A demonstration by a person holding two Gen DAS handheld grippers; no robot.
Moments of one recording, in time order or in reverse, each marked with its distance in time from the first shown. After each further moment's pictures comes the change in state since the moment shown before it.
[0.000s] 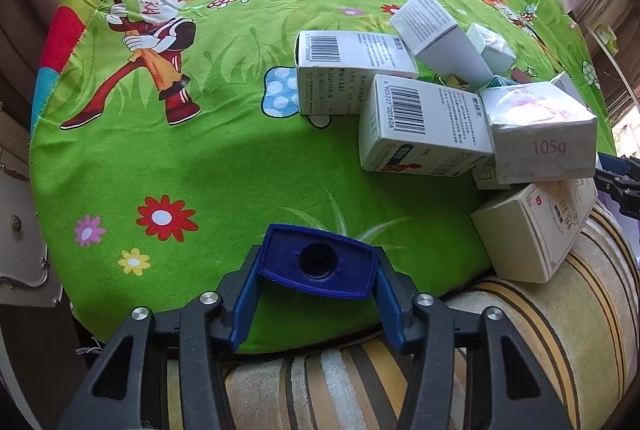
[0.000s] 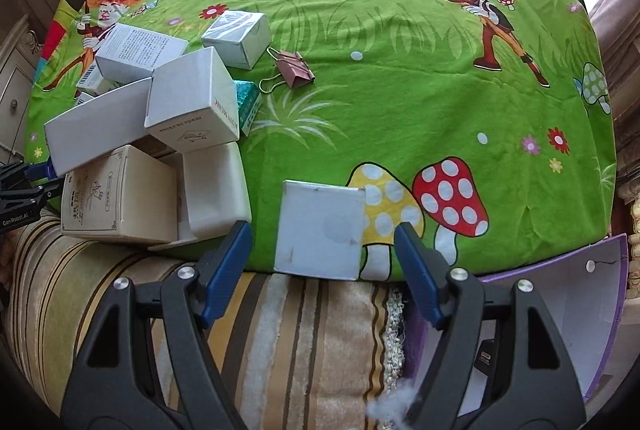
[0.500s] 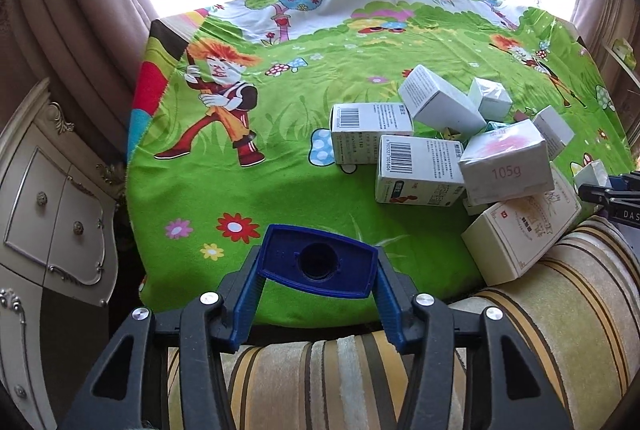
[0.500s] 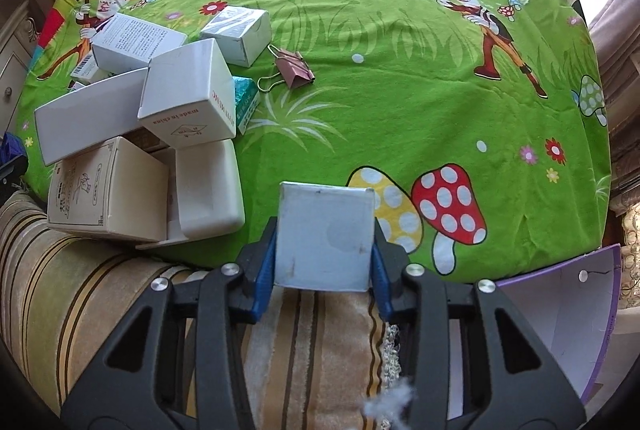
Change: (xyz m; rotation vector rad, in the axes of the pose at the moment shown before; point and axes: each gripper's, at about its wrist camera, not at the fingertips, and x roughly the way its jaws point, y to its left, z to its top) left arm -0.067 -0.022 -0.024 -0.036 -0.225 0.214; right arm -0.006 0.001 -0.008 -0.020 -0.045 -0.031
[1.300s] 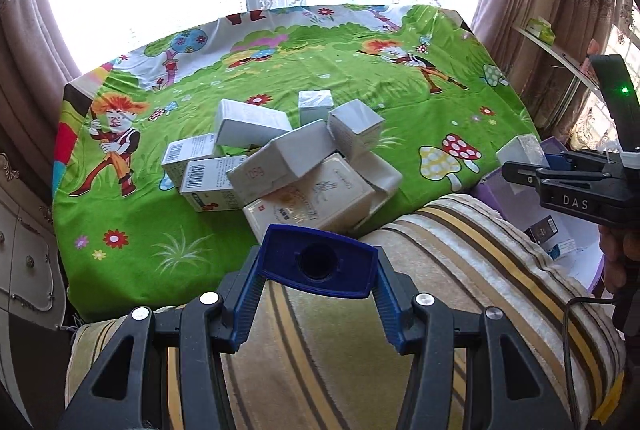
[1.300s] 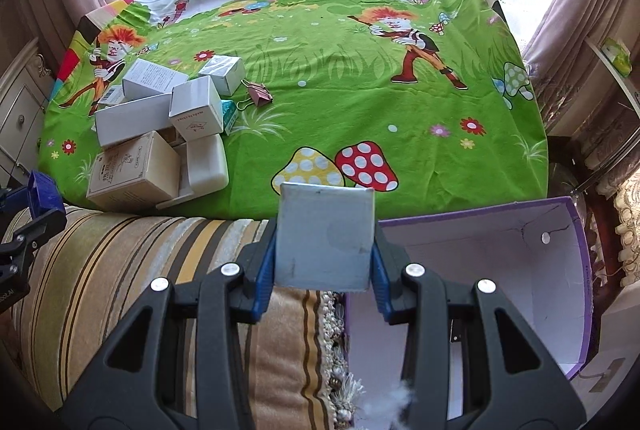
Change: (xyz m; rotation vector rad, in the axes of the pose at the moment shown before) left arm -0.067 -0.132 -0.019 0.145 -0.066 -0.245; right arm -0.086 -0.042 -0.057 0.094 -0.142 -0.027
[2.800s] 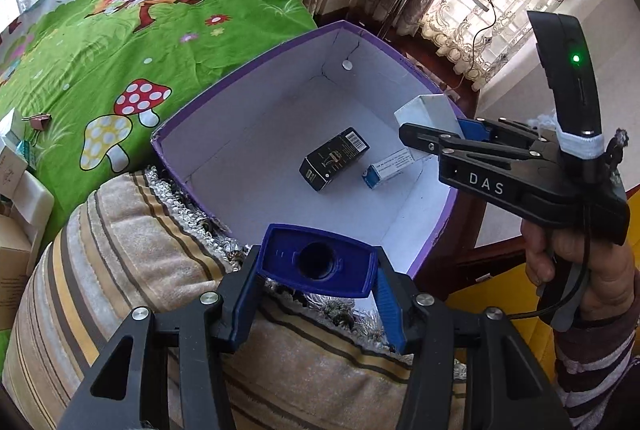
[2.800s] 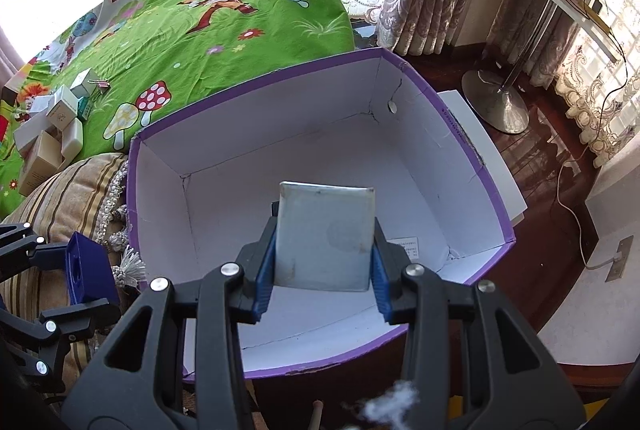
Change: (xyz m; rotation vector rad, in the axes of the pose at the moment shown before) left arm 0.047 -0.226 0.002 0.319 0.313 -0.495; right arm -0.037 -0.170 -0.115 0.328 0.080 -0.176
